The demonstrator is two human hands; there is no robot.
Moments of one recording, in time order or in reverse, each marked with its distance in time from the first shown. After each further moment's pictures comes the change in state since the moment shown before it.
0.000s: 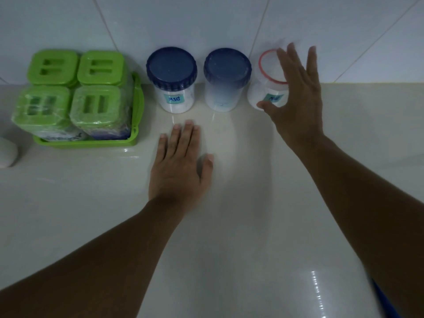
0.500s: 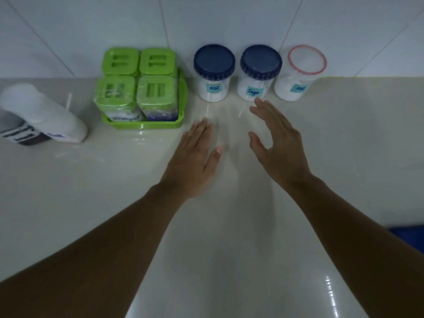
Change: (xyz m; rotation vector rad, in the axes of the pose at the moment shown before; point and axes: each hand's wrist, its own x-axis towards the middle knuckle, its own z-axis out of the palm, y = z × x) left_hand -0.044 -0.050 -0.037 -0.344 -0.066 0.086; right_hand -0.107 -0.099 0.004 0.245 -0.111 -0.108
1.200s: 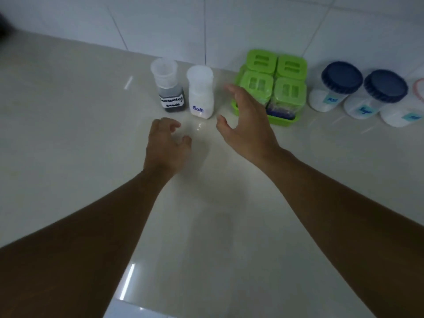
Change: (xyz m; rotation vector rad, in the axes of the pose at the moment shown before) left_hand -0.143 -0.169 -0.151 -0.247 0.499 -0.640; right_hand 0.044 -0.263 0.134 0.242 -0.232 -0.104
